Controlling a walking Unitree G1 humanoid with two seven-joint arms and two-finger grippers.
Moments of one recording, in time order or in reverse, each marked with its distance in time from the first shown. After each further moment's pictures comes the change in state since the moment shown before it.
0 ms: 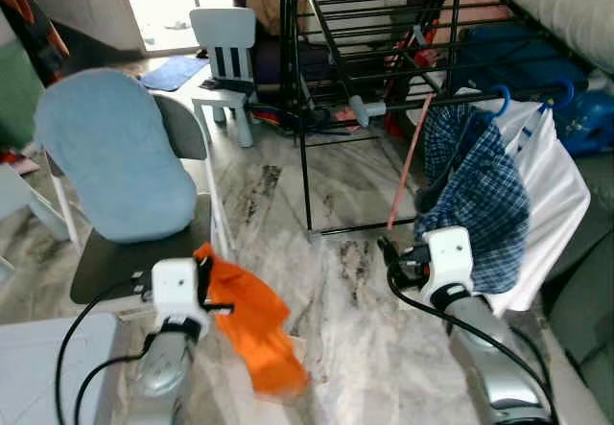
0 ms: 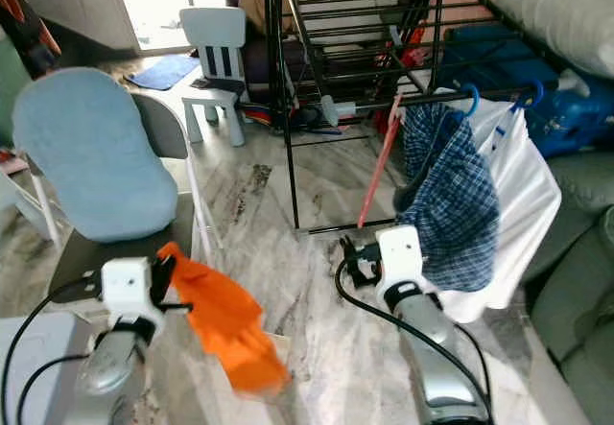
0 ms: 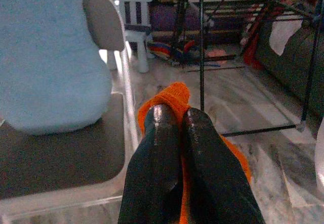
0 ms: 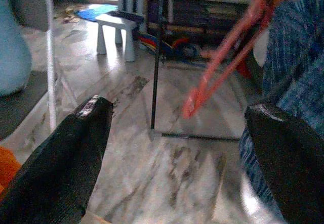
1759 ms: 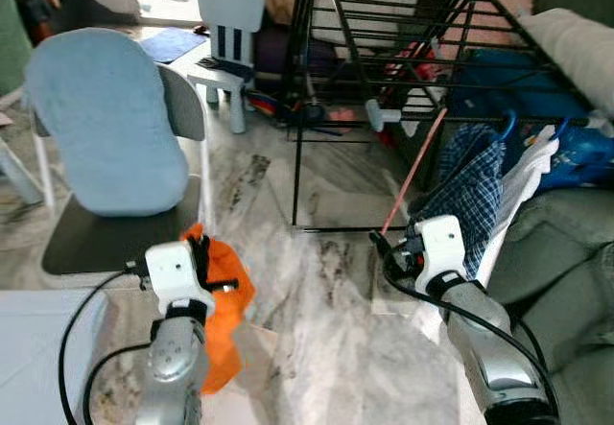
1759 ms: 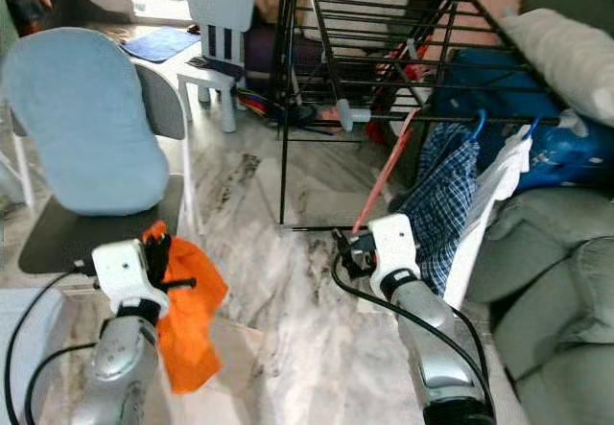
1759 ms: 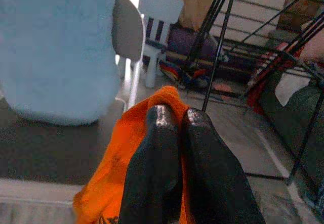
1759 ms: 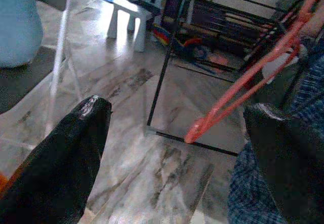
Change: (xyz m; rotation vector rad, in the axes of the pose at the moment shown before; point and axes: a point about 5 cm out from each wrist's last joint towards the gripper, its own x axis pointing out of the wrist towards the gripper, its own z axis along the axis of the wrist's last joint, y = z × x) left arm 0.001 -0.012 0.028 -0.082 -0.119 0.086; right arm 0.010 -0.003 0.016 -0.062 -0.016 0.081
